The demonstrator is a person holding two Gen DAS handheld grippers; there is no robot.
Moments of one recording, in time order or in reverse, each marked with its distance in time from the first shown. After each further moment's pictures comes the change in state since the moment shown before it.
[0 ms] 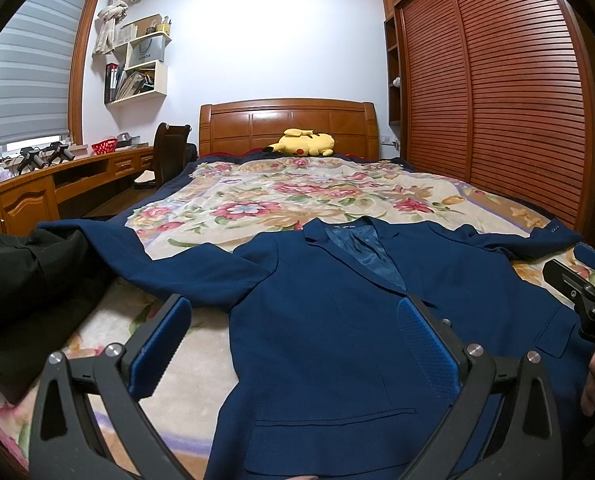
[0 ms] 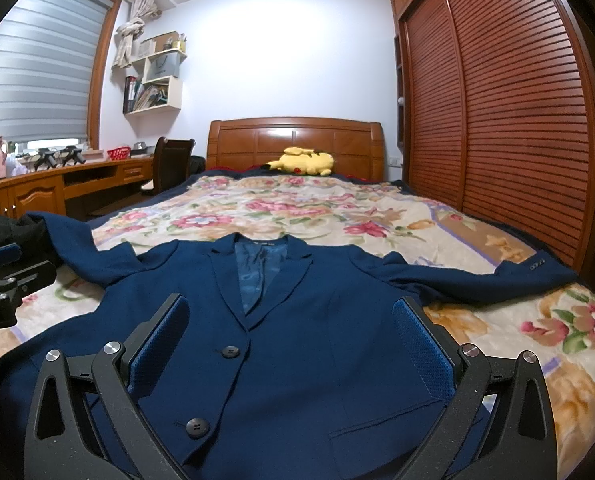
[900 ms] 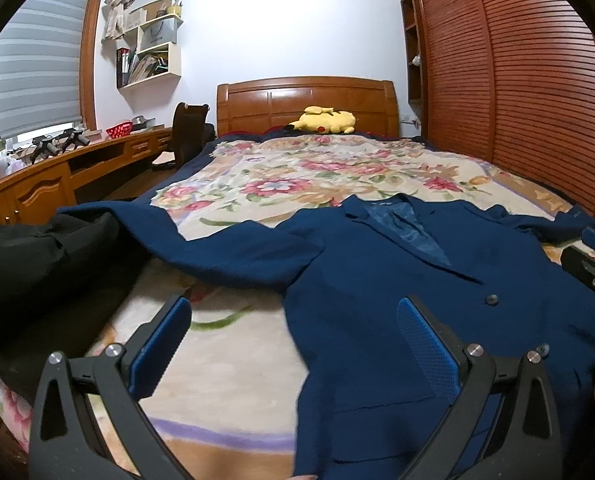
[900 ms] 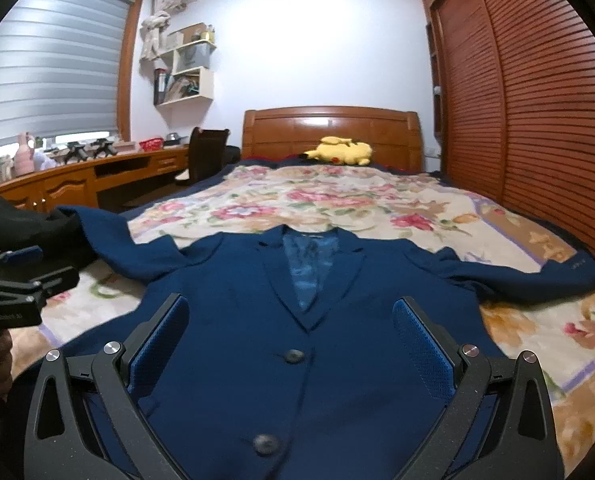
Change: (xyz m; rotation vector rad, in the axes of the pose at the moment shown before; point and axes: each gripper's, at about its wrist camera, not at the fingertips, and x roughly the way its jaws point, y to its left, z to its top) left arm 0.009 0.052 -0.007 0.006 0.089 0.064; right arm 0.017 0.041 0.010 -0.006 0.039 0.135
